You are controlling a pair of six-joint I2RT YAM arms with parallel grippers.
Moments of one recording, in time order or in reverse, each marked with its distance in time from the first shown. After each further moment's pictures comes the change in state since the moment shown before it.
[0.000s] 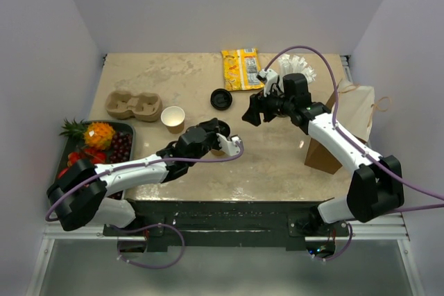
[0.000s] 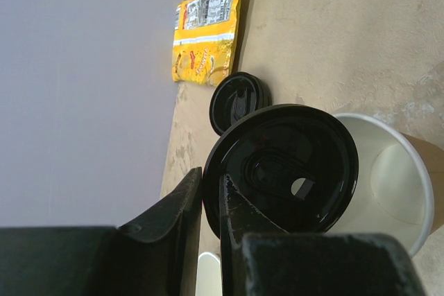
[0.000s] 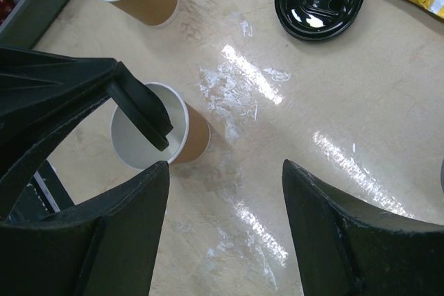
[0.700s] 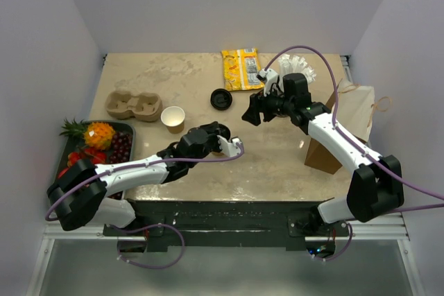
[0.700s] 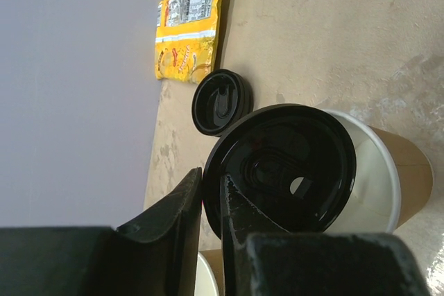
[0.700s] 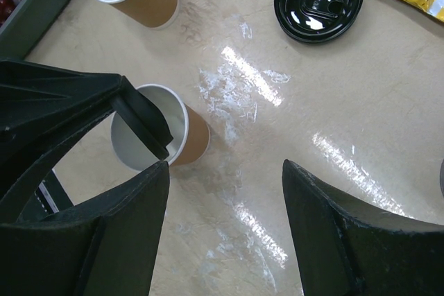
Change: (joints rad) left arm -0.014 0.000 -0.002 -0.039 0.000 -0.035; right arm 0.000 0.002 0.000 0.007 0.000 0.002
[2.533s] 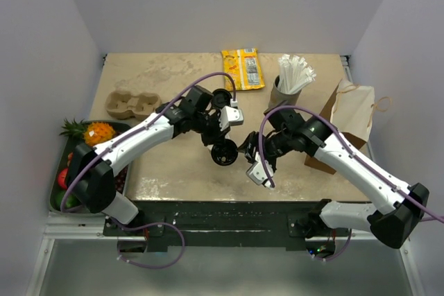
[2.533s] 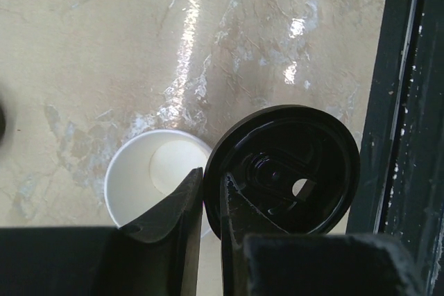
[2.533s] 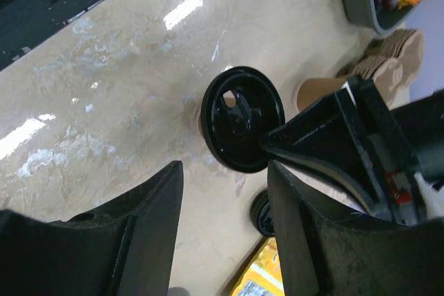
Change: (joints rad) left arm 0.226 0.180 0.579 -0.967 0.772 -0.482; right arm 0.348 -0.228 0.101 -0.797 -0.126 -1.854
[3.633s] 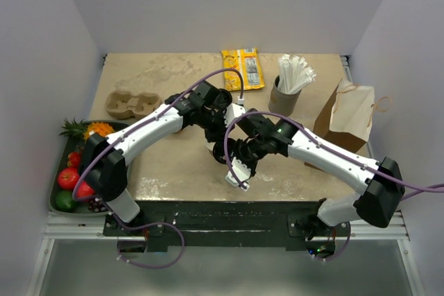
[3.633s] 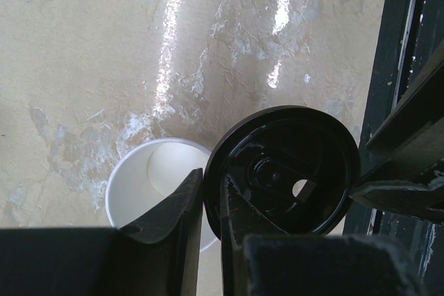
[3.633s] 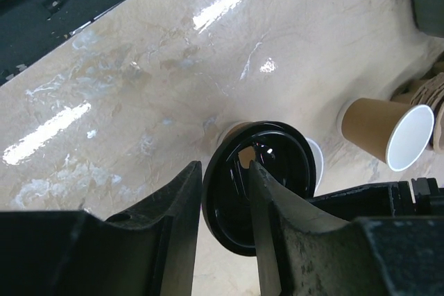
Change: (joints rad) left arm 0.000 0.126 0.145 -0.132 0.011 0.036; right arm 0.154 0.194 -0.021 0.146 0.128 0.119
